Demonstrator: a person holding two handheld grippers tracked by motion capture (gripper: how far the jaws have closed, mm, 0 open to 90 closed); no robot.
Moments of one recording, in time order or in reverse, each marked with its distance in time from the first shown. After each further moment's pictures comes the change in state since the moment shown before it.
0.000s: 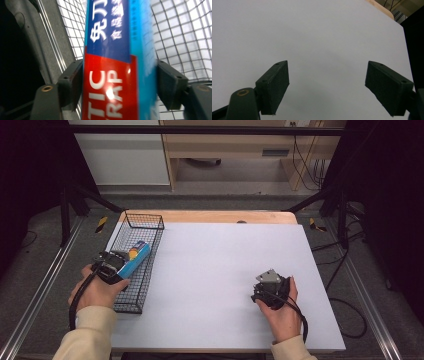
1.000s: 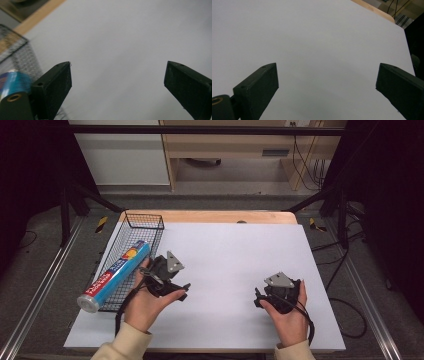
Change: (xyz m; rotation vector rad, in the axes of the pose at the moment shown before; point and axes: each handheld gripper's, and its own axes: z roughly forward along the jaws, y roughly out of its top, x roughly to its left) left arm -0.130 0.028 -0.047 -0.622 -0.323 0.278; right arm -0.013 -0.013 -0.018 -0.082 0.064 0.070
